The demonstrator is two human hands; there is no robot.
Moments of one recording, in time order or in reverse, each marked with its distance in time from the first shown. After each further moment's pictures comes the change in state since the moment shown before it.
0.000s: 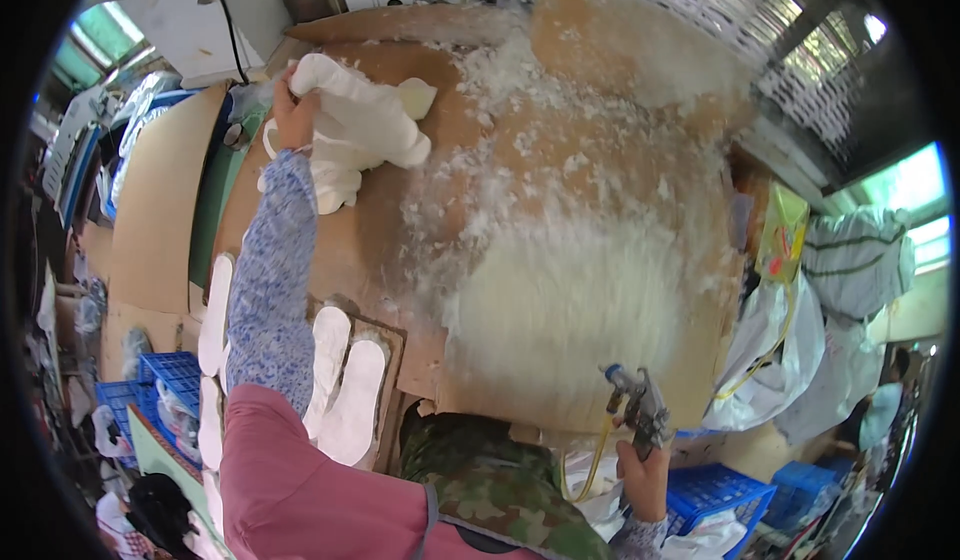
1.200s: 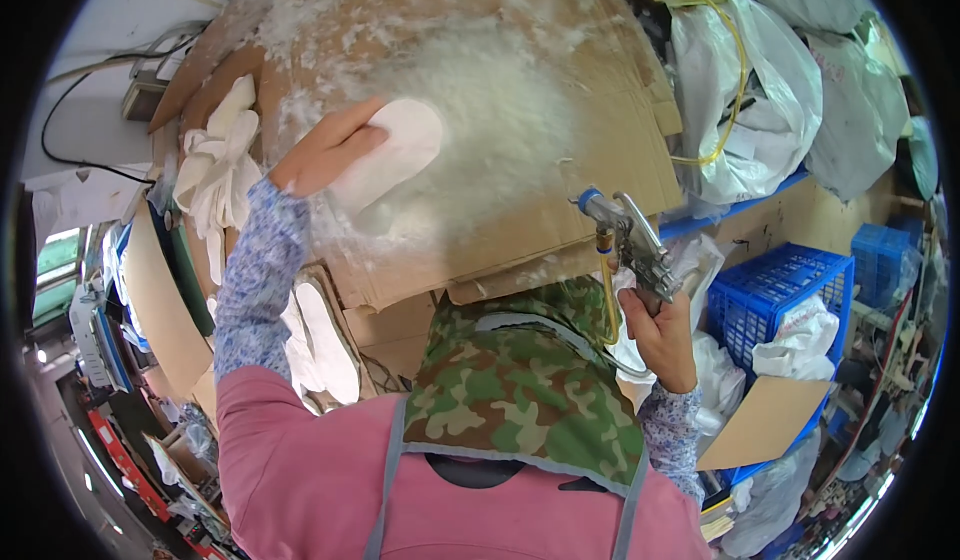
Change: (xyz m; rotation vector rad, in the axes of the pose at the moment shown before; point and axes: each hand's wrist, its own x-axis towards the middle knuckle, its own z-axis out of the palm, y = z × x) left_hand -0.257 0.282 0.207 0.119 -1.750 -0.165; right_hand -0.039 0.077 -0.111 0.287 0.146 -0.057
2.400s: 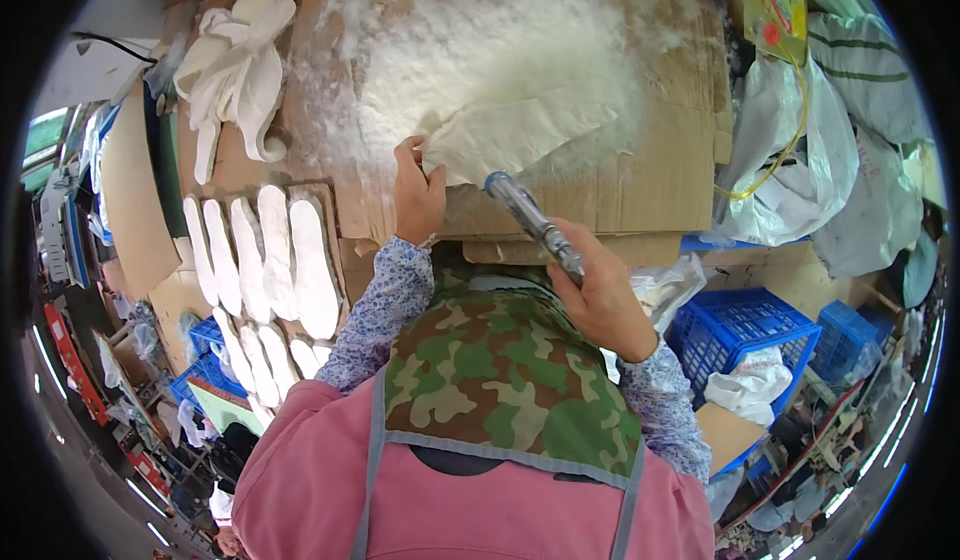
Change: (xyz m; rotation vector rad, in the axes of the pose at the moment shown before) left_hand -0.058 -0.107 0.202 -0.249 1.015 -0.412; right_hand 0.044 -0.030 0.099 -0.494 -0.548 -0.153
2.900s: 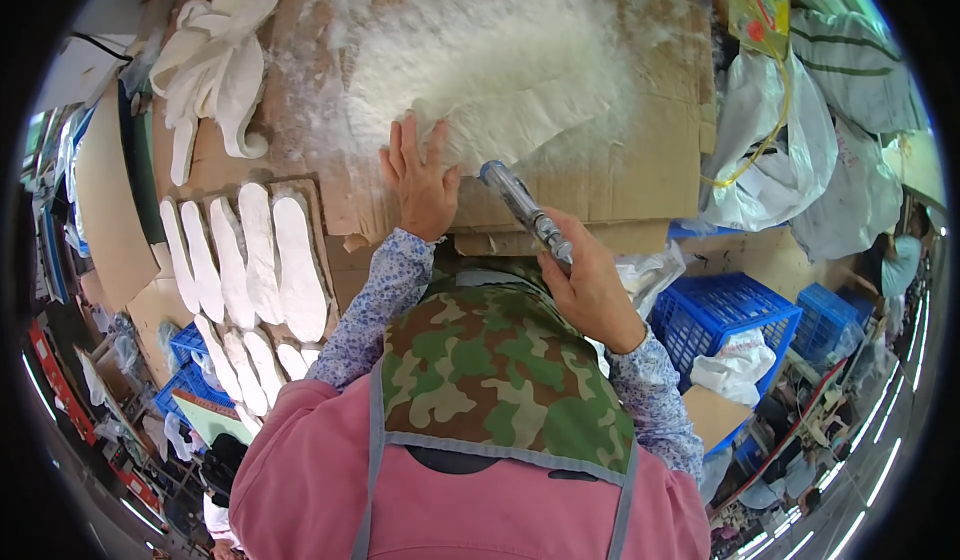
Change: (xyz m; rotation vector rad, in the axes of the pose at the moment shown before) left_hand -0.010 -0.010 0.010 0.527 -0.003 0.373; right_hand 0.002 -0.007 0.020 -0.045 0.021 0.033
